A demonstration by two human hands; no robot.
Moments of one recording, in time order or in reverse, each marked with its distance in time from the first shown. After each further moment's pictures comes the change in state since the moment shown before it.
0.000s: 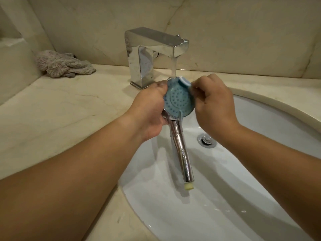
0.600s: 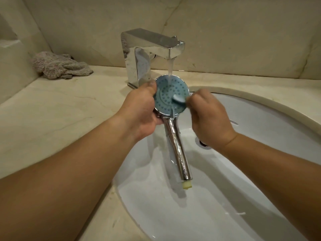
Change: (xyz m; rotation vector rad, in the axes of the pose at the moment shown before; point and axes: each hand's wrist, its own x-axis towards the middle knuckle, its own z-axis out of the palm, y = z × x) left_hand -0.005 0.006 -0.004 -0.120 0.031 -0.022; right_hand -0.021 0.022 0.002 -0.107 -0.080 -0.274
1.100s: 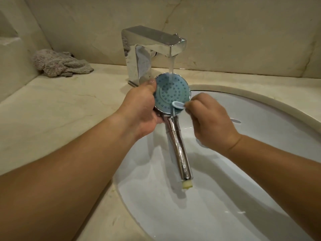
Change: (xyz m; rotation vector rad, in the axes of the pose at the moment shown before) left_hand 0.001 0.001 -0.001 -0.037 0.010 -0.024; right_hand -0.004 0.004 -0.003 -0.004 -0.026 -0.110
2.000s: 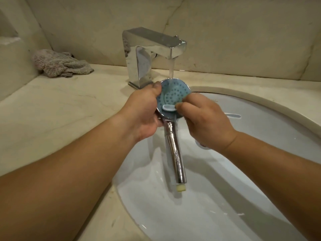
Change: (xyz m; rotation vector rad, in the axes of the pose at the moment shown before) left_hand 0.002 -0.003 -0.001 0.088 -0.053 -0.008; right_hand 0.010 -0.007 -0.002 -0.024 -0.078 -0.133
